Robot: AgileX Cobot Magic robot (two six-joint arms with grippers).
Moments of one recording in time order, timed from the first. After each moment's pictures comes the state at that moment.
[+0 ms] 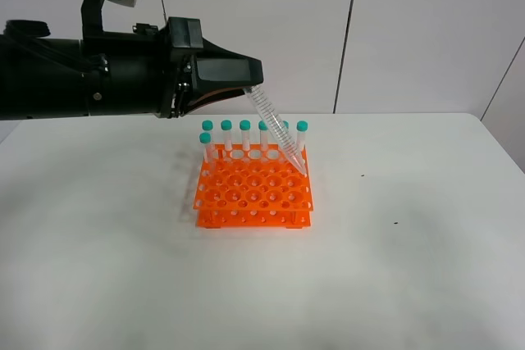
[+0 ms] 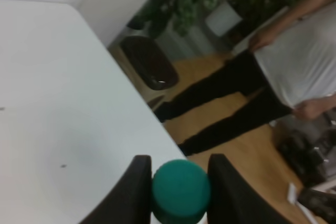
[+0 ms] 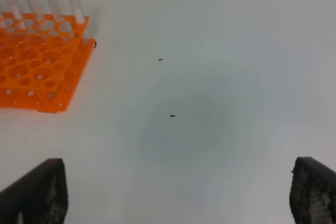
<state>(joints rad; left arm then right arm) -0.50 1.29 -0.86 -1.65 0.46 1.13 0.05 0.00 -0.49 0.09 1.04 -0.09</state>
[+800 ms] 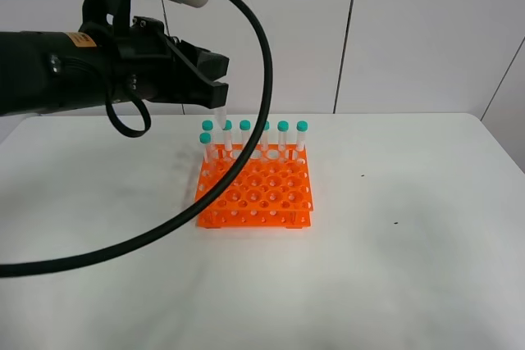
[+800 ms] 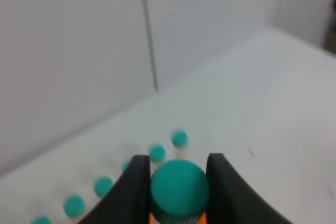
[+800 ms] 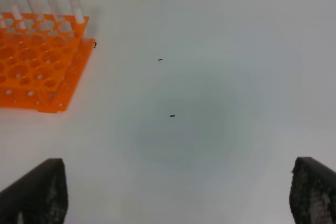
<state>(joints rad) -0.65 1.32 -0.88 -0.40 -0.22 0.47 0.05 0.00 -0.49 0.09 1.04 -0.09</state>
